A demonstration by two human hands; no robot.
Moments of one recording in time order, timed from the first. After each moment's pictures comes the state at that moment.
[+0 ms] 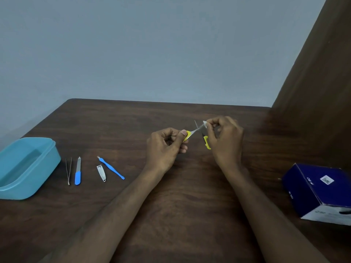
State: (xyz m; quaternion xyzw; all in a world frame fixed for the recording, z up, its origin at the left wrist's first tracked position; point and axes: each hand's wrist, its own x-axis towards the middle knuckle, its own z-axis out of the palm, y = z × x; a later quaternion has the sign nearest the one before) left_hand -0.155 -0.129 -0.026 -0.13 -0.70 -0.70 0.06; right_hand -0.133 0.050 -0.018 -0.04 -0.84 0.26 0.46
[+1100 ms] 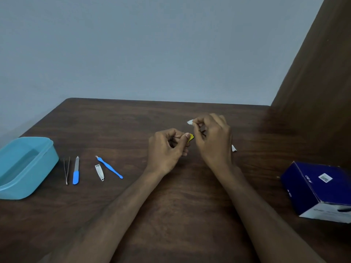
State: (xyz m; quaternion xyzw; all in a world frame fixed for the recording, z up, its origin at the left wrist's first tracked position) left_hand -0.148 -0.126 -0.025 -0.18 -0.75 -0.63 0.08; right_hand -0.128 0.023 -0.011 0.04 -0.85 0.23 0.48
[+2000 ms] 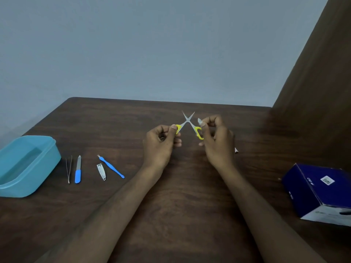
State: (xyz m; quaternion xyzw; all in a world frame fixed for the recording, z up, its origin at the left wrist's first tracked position) left_hand -0.167 -0.129 -0.031 -0.06 -0.65 -0.75 0.06; right_hand -0.130 0.028 -0.019 -0.04 -0.80 0.47 0.36
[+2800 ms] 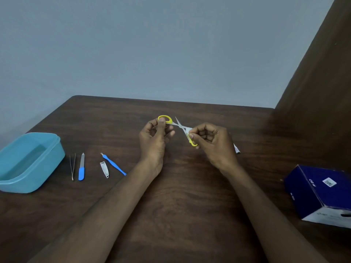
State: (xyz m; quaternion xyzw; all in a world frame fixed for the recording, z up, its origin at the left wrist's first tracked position) left_hand -0.175 -0.138 -0.027 0.01 -0.48 -0.87 0.05; right_hand -0.125 0.028 -0.018 0.06 -0.78 0.59 0.21
